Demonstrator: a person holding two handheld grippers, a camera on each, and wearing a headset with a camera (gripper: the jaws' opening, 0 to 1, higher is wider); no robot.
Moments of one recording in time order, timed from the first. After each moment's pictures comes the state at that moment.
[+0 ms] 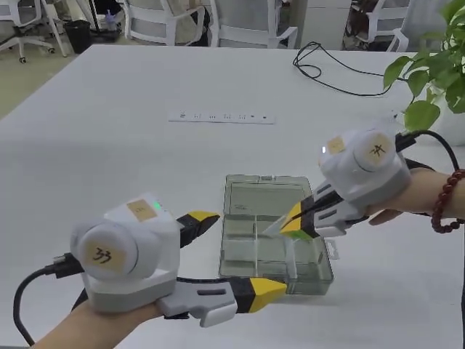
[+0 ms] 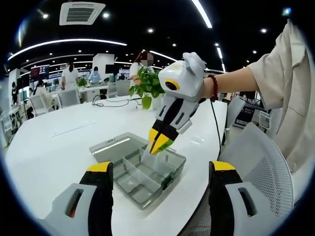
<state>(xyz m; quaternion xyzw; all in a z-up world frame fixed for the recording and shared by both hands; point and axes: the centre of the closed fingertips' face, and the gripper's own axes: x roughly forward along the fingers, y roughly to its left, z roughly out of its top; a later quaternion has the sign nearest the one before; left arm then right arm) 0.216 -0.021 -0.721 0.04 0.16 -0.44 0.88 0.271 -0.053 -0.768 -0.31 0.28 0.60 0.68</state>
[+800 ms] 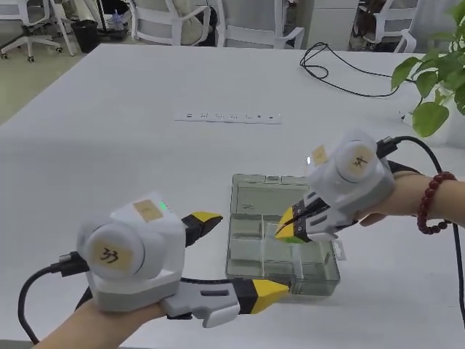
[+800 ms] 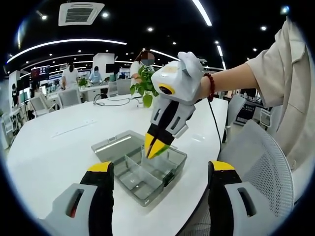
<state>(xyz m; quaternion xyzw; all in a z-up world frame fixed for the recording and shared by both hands) 0.213 -0.015 -0.723 0.05 0.17 -0.44 0.88 0.271 -0.039 -0.781 -0.34 0.28 0.61 0.66</state>
